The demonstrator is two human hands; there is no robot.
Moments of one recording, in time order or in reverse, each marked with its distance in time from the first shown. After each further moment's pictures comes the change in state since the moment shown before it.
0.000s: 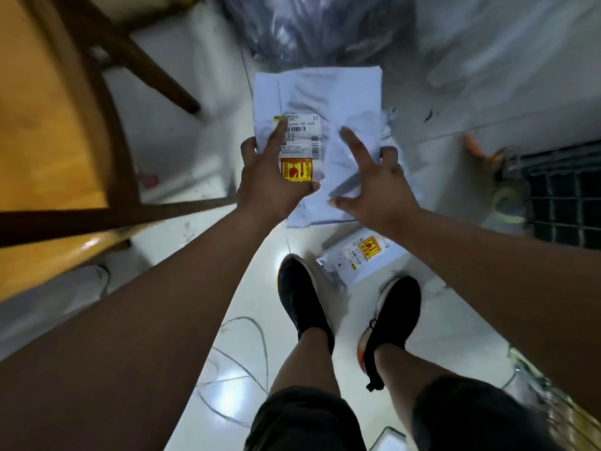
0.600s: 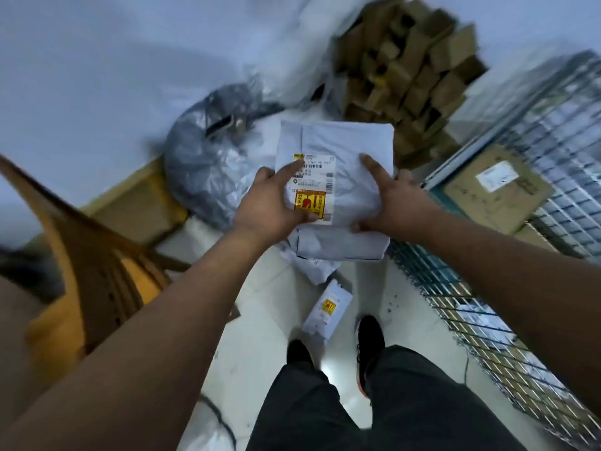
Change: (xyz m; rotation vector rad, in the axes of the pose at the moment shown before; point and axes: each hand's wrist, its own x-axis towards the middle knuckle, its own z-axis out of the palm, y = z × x) left_hand -0.190 0.414 -0.191 0.348 -0.177 0.628; right_hand -0.281 -0.076 -0.415 0.059 0.257 0.280
